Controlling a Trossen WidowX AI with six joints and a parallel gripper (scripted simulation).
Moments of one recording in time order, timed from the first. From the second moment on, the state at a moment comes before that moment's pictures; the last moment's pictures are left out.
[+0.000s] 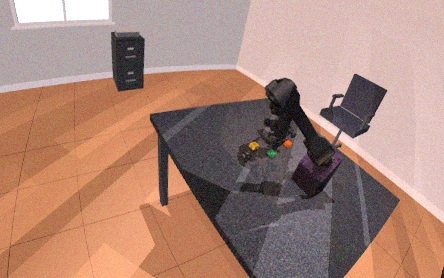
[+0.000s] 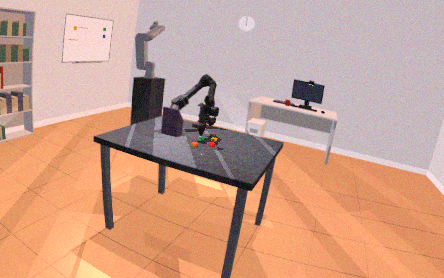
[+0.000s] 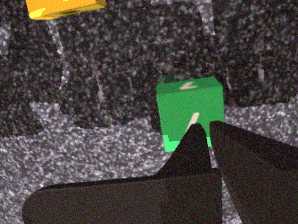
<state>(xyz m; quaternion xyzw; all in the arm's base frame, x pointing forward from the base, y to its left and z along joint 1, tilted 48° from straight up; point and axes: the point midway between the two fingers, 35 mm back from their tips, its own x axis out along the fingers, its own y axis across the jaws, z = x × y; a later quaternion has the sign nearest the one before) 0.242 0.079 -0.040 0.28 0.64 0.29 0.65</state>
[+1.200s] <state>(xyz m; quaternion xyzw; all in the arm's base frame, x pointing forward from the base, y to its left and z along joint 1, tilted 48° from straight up) 0.372 -0.021 -0.040 0.27 0.63 0.28 0.67</state>
